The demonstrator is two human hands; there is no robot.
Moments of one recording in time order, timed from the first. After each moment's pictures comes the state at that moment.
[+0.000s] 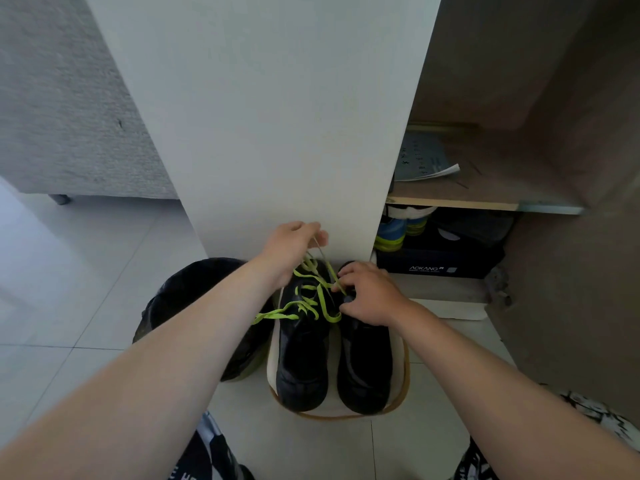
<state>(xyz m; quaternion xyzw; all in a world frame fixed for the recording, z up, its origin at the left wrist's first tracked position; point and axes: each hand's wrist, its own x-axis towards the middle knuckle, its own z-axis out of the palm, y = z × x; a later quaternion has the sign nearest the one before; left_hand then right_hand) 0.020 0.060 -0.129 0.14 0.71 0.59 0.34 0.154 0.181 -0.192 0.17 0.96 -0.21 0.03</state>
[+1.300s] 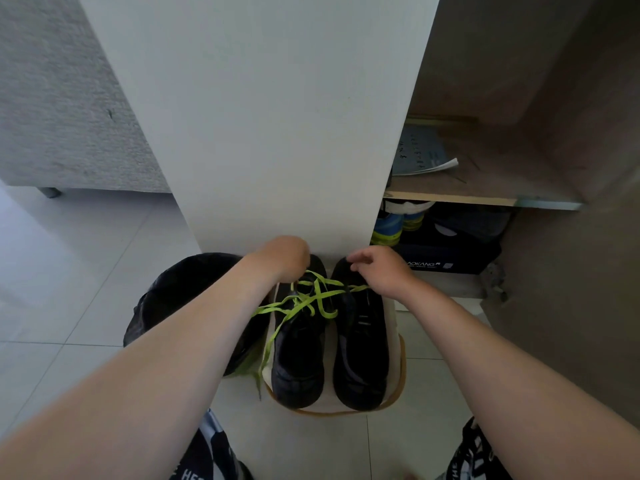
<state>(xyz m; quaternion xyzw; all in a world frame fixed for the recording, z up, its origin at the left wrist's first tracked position) 0.001 0.060 -0.146 0.41 0.88 0.01 0.22 0.145 0.216 -0.190 0.30 0.86 -0.42 -0.01</state>
